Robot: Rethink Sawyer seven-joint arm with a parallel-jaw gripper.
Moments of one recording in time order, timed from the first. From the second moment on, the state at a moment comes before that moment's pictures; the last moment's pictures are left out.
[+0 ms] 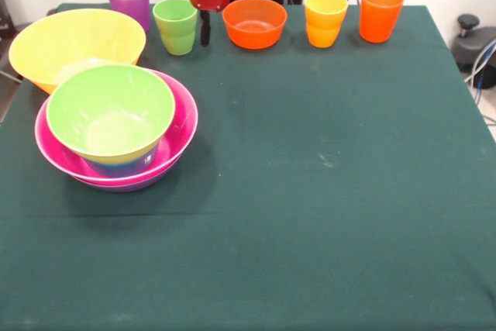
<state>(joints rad) -0.13 -0.57 -0.33 1.90 0.43 0.32 2.54</state>
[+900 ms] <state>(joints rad) -0.13 -0.63 -0.33 1.92 0.43 0.32 2.54</state>
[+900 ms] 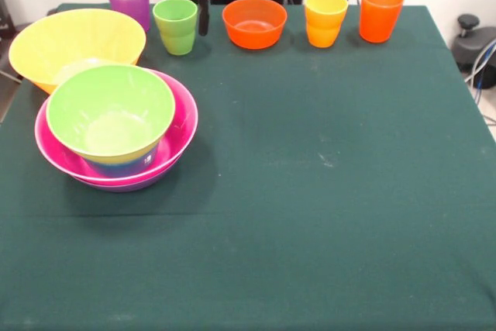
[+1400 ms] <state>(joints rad) -0.14 -0.65 -0.33 1.92 0.43 0.32 2.54</state>
